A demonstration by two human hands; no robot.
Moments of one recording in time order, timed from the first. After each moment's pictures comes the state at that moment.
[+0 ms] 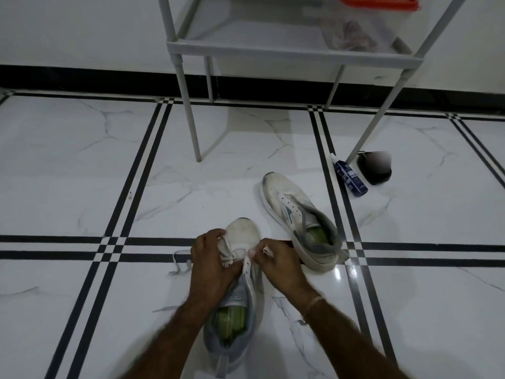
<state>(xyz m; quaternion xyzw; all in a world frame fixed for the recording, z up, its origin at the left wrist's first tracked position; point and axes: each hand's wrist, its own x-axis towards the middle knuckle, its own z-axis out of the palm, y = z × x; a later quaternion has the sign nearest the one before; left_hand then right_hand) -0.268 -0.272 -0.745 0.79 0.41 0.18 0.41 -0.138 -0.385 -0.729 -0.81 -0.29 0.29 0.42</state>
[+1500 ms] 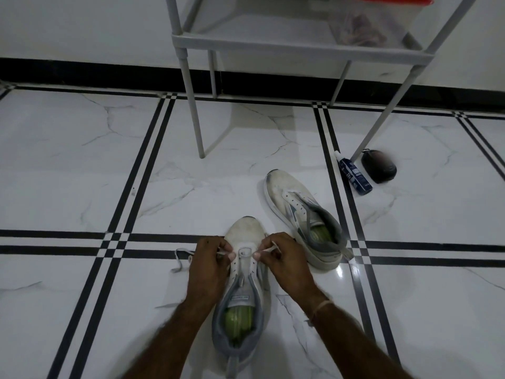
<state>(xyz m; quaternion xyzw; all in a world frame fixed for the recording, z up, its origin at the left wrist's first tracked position) -0.279 -0.263 -0.754 0.78 0.39 0.20 0.44 -0.136 -0.390 -0.741 -0.77 -0.32 0.22 0.51</state>
